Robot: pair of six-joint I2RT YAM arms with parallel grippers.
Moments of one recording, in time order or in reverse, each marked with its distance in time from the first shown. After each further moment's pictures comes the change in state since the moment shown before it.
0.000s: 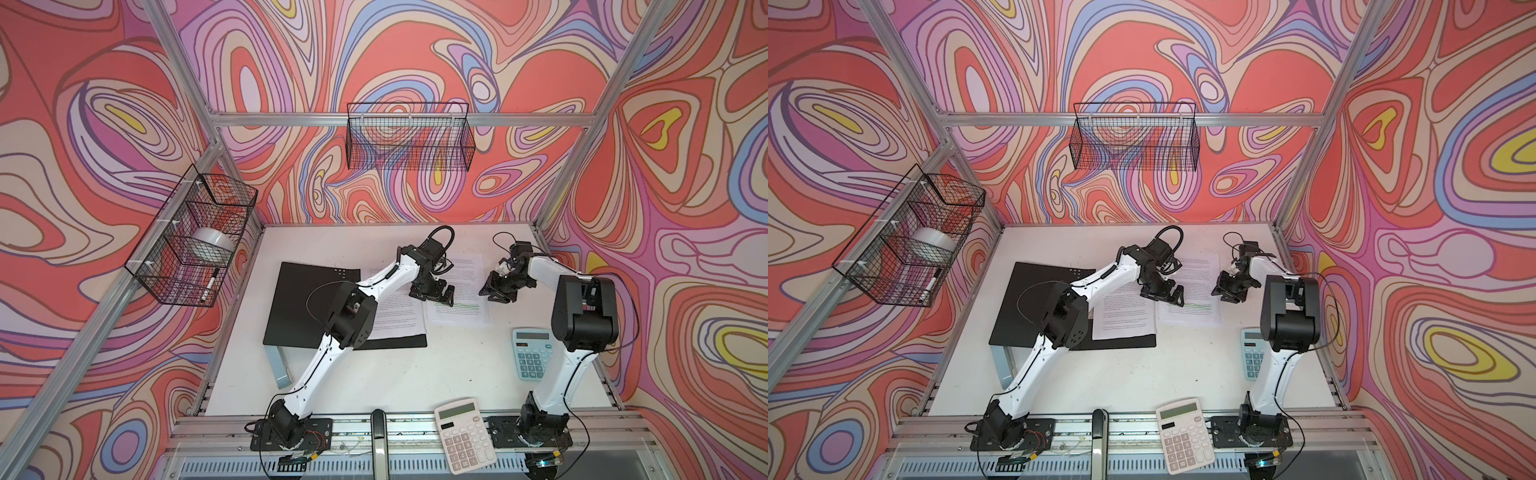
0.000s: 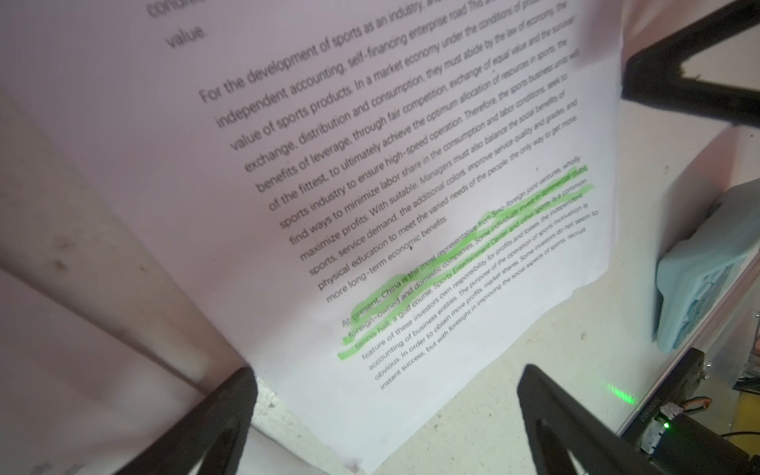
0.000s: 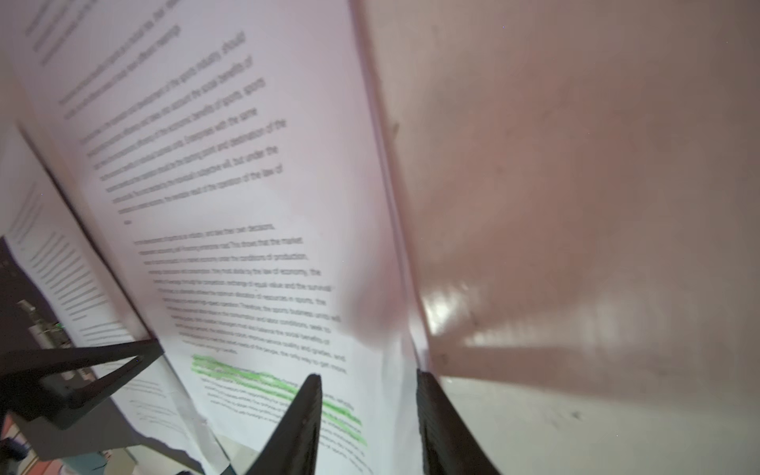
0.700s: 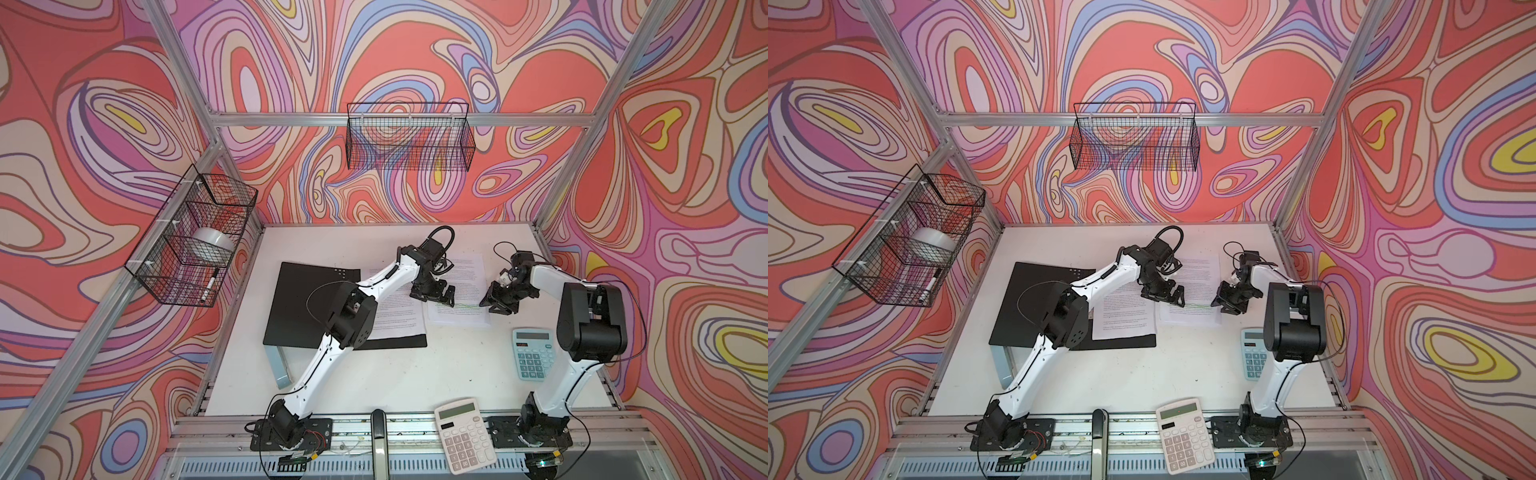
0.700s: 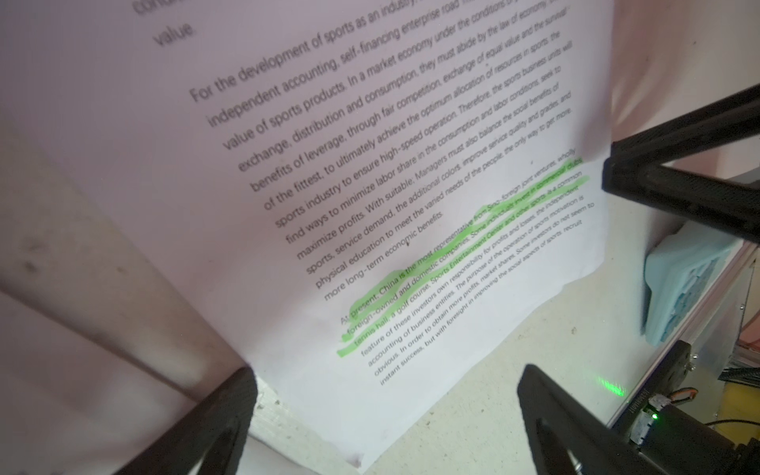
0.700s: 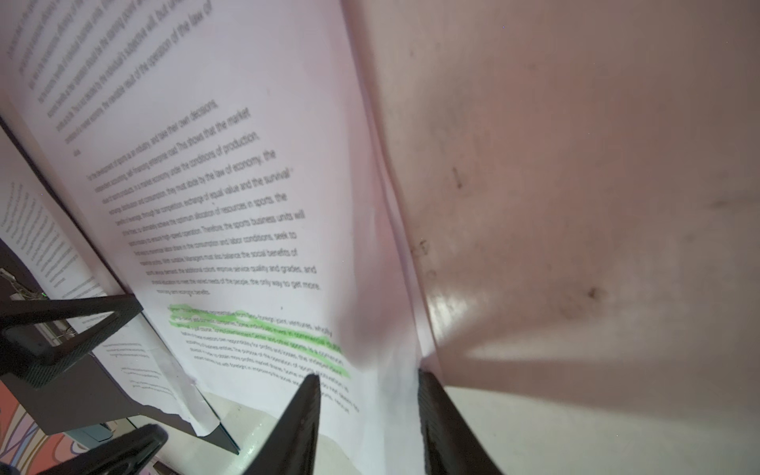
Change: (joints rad) left arm 0.000 0.002 0.000 0.000 0.024 0.000; right arm 0.000 -0.079 -0.136 -0.004 -0.049 0.008
